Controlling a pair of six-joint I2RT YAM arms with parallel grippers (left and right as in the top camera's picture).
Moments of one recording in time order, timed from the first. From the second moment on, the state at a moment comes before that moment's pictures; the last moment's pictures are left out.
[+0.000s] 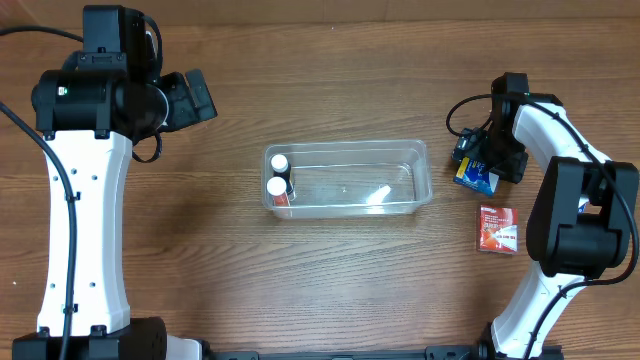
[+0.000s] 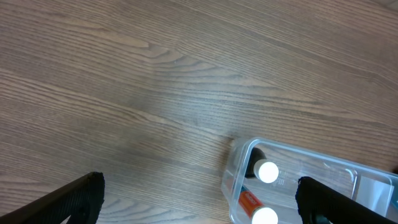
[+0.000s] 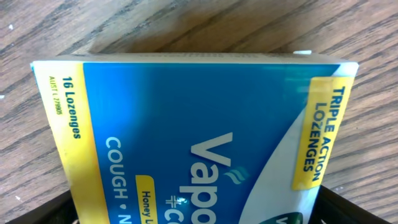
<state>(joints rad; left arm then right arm) 0.00 1.62 1.89 -1.34 0.03 -0.36 -0.11 2.08 1.44 -0.89 0.04 0.33</state>
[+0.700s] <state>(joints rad) 0.00 1.62 1.89 -1.34 0.03 -0.36 -0.11 2.08 1.57 -1.06 0.04 0.33</state>
